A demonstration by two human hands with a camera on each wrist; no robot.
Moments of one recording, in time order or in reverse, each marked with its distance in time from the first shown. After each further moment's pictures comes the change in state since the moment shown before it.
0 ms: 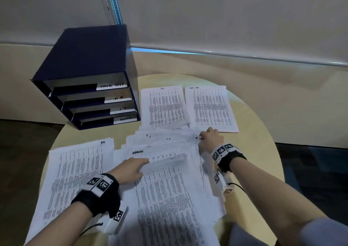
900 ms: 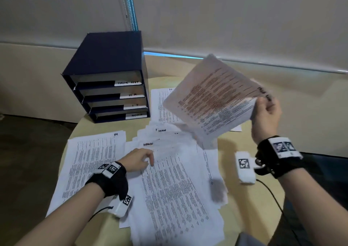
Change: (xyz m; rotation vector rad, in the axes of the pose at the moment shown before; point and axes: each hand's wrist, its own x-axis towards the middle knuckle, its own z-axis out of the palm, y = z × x) left_hand -0.032 0.006 -0.007 -0.125 0.066 -0.026; right_hand -0.083 0.036 -0.112 1.480 0.892 -0.098
